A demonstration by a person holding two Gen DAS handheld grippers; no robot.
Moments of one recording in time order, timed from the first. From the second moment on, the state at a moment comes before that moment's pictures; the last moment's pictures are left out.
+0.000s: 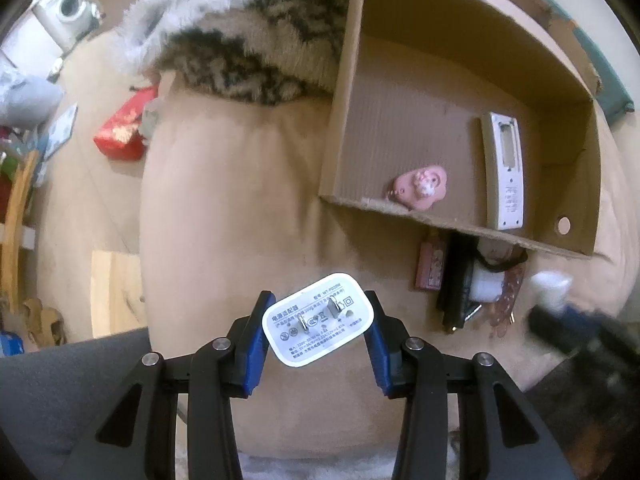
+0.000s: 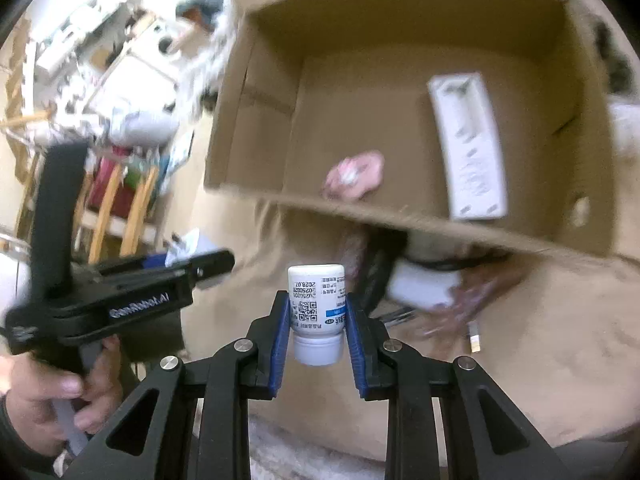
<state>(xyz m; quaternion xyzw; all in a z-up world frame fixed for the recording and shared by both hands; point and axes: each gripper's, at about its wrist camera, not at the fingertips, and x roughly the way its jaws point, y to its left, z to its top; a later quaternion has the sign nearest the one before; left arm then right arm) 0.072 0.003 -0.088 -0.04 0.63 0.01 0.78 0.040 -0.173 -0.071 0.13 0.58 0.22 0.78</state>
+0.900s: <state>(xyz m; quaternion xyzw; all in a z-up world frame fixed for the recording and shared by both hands) 0.134 -0.024 -0.003 -0.04 0.53 -0.01 0.85 0.119 -0.249 0.007 0.16 0.45 0.17 0.86</state>
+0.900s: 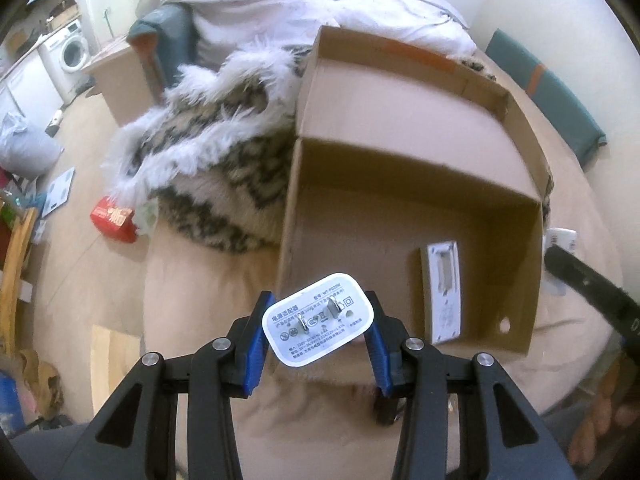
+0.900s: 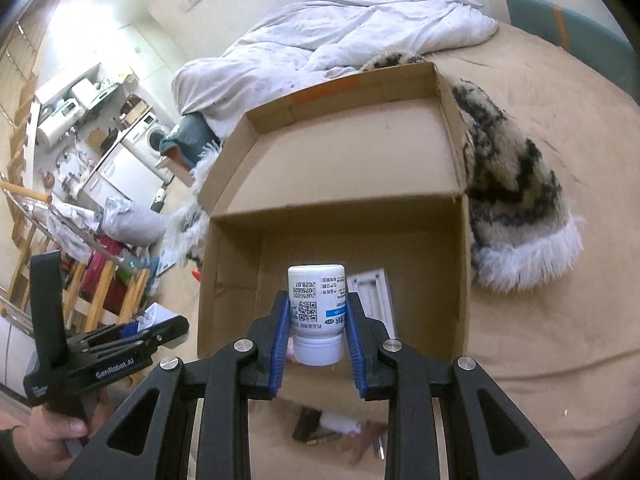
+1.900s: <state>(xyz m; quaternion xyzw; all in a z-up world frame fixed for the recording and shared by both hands) 0.166 -0.061 -0.090 0.01 0.57 -0.03 0.82 0.163 -0.209 -0.087 0.11 0.56 0.14 0.81</state>
